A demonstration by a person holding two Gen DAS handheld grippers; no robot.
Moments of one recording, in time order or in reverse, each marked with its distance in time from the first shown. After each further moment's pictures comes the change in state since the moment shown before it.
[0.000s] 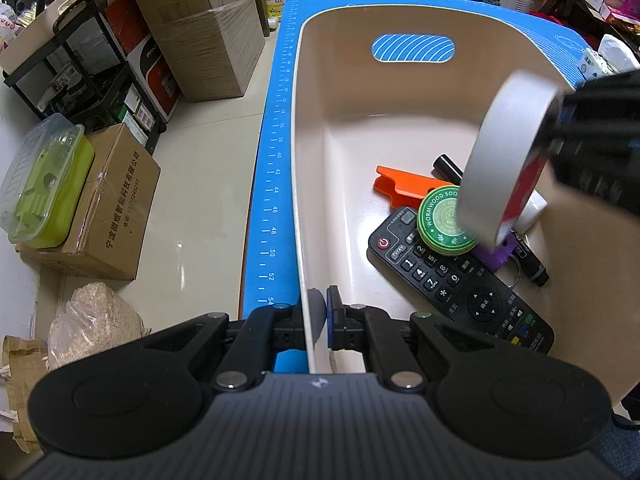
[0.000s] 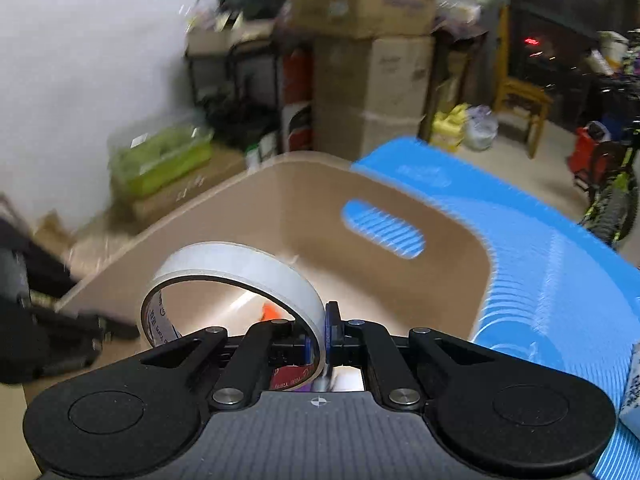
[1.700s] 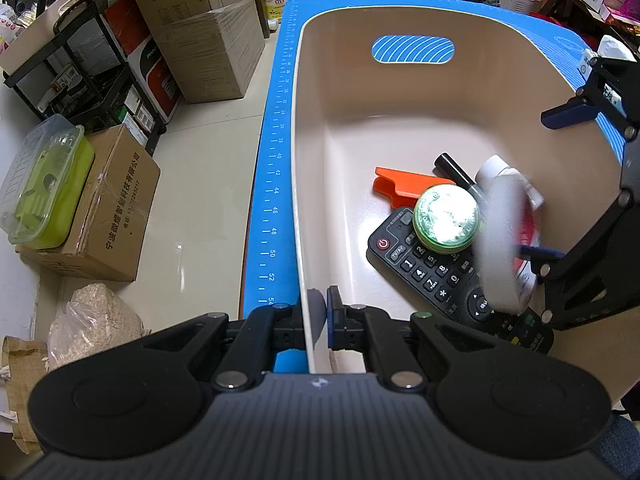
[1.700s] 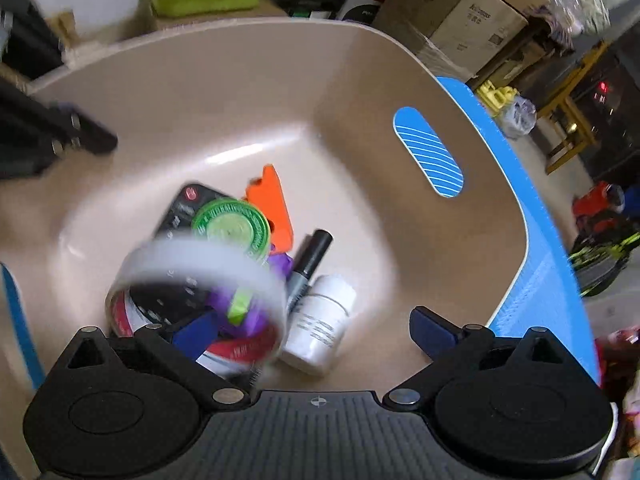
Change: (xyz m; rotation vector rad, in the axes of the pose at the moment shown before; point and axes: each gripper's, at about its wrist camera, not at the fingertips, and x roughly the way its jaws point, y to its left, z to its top) left arm 0.001 0.000 0.003 0.001 -0.001 0.000; right arm 0.030 0.035 -0.022 -0.466 0.348 -0.156
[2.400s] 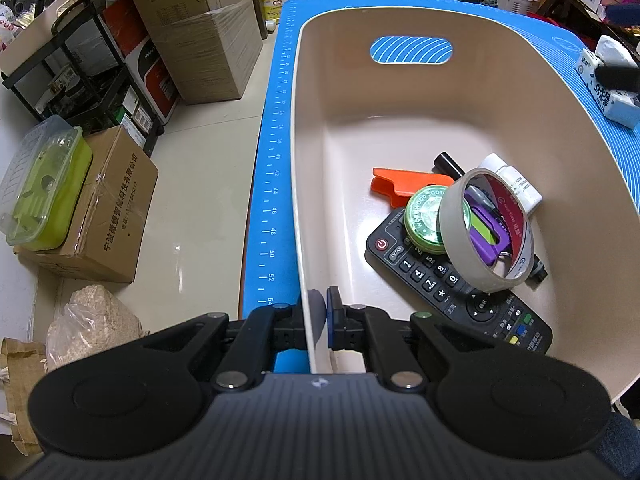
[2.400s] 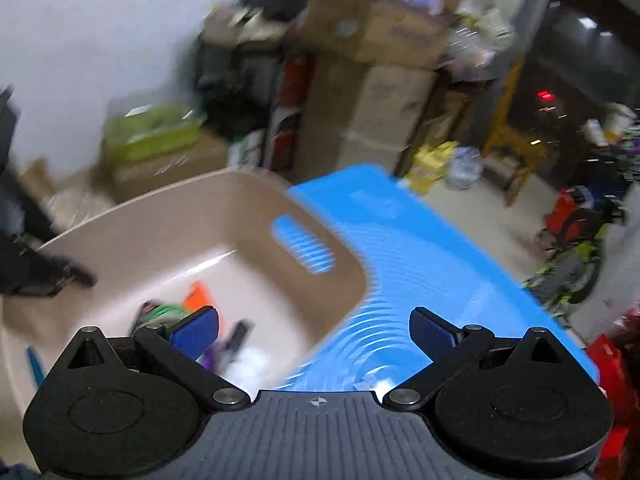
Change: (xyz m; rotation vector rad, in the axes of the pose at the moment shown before) left arm -0.001 0.001 0.000 0.001 -0.003 -0.006; right arm -0.084 -0.105 -0.053 0.297 -0.384 -0.011
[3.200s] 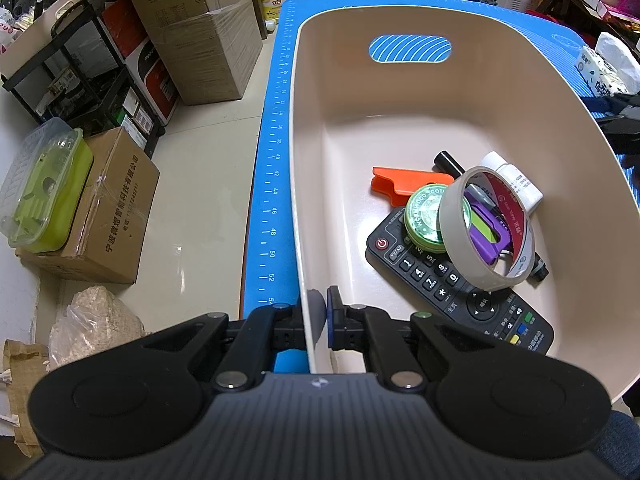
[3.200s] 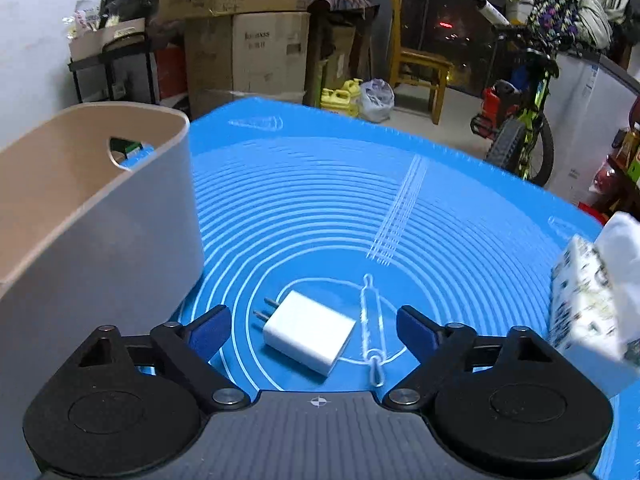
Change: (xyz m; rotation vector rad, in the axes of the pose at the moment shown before) left arm 0.002 0.000 0.002 0.007 0.001 0.004; right arm 0.109 -0.058 -0.110 0.360 0.064 -0.125
